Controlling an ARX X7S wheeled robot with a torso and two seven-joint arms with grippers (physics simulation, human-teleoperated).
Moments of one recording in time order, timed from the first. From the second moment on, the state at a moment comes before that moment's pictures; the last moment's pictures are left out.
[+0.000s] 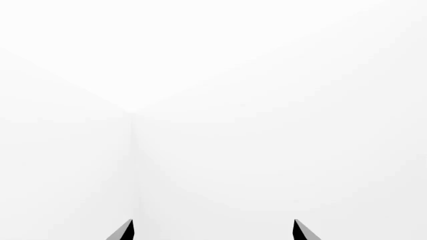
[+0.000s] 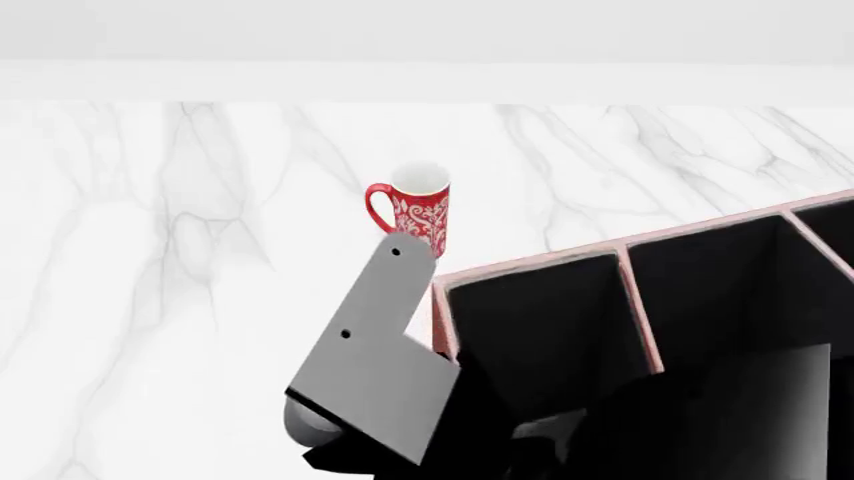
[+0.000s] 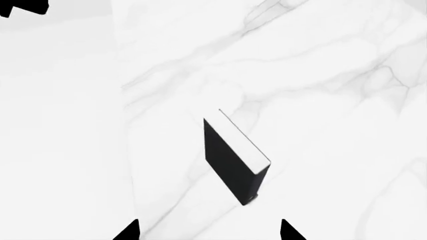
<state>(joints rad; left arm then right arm) 0.35 0.00 -0.29 1.05 0.17 0.06 0.01 1.88 0.85 -1.76 -0.52 1.73 0.53 -0.06</state>
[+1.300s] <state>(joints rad) 0.31 0.00 -0.26 1.05 0.21 0.01 0.02 1.61 0.73 -1.79 -0.29 1.42 0.33 0.03</state>
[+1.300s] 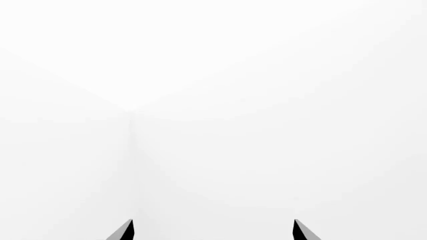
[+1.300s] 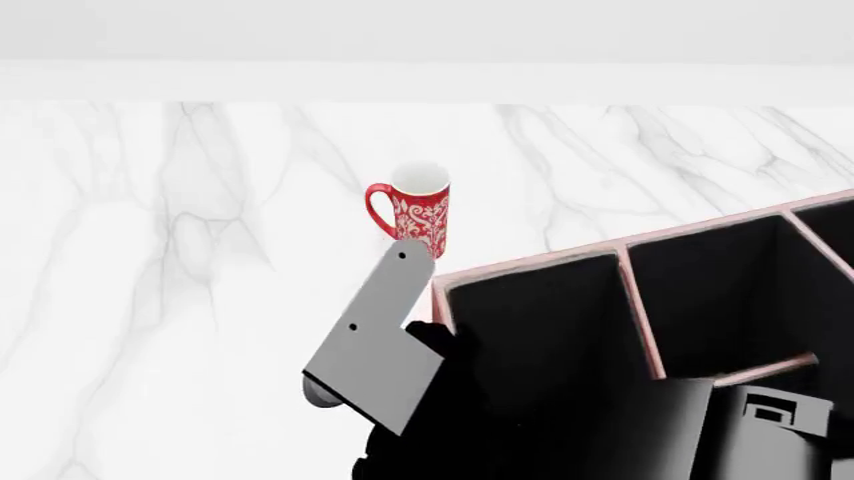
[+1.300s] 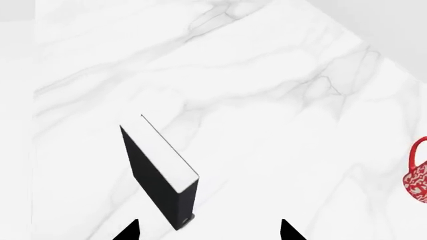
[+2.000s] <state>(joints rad) 0.22 0.00 -0.20 1.05 0.29 -0.11 0.05 1.51 0.61 -1.80 -0.13 1.27 0.23 -0.07</state>
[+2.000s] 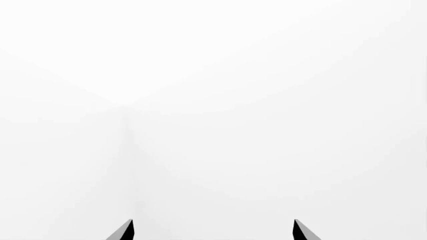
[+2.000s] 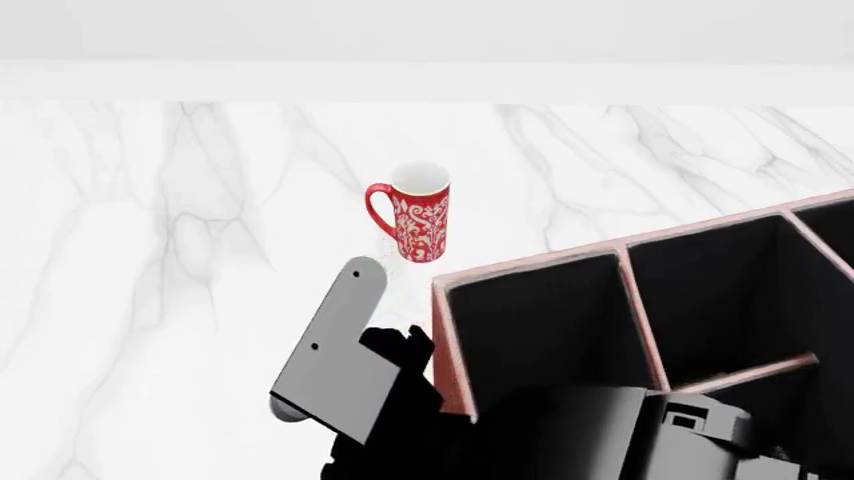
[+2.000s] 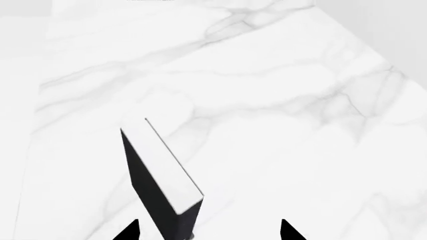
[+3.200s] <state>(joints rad) 0.14 0.00 -0.13 1.05 0.39 -0.24 0.10 1.29 0.39 -1.82 0.21 1.06 0.04 -0.23</state>
